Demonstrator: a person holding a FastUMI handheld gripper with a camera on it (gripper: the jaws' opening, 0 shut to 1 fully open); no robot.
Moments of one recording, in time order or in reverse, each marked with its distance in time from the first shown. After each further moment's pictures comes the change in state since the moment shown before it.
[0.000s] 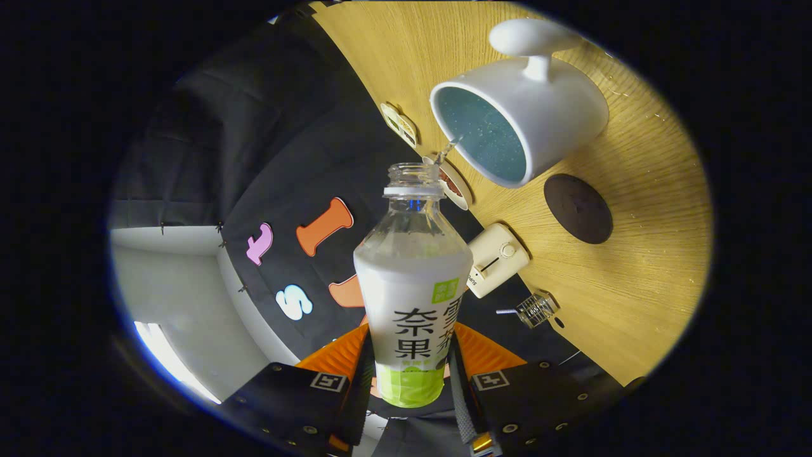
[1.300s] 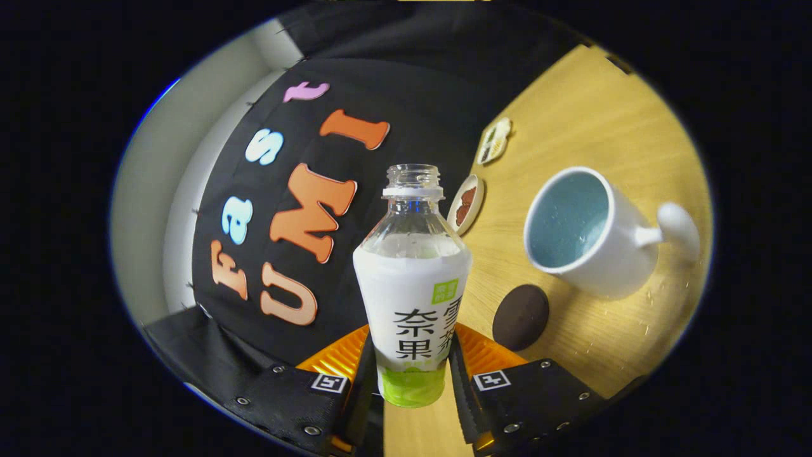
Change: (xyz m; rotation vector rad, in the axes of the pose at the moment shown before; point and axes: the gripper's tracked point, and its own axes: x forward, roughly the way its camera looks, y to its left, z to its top) arm -0.011 -0.069 0.013 -1.164 0.066 -0.198
